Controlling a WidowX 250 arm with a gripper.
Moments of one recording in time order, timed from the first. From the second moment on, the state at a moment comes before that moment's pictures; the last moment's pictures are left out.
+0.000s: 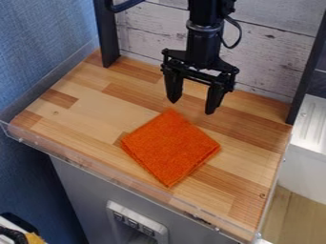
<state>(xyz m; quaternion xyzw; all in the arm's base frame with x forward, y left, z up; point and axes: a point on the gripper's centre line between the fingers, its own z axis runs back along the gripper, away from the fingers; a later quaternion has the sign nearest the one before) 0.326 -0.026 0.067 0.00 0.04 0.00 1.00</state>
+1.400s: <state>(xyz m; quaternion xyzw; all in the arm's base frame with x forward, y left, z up) 0.314 -0.025 0.035 0.00 -0.01 0.24 0.97</state>
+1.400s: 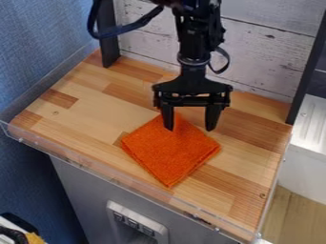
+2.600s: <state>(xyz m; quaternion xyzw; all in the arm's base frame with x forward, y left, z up) 0.286 -0.013 0.038 0.00 0.00 0.27 0.96</state>
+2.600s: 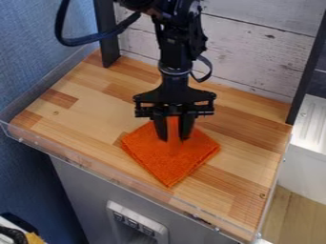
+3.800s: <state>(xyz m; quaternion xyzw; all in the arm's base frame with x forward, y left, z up) 0.308 -0.018 0.012 0.00 0.01 0.27 0.96</state>
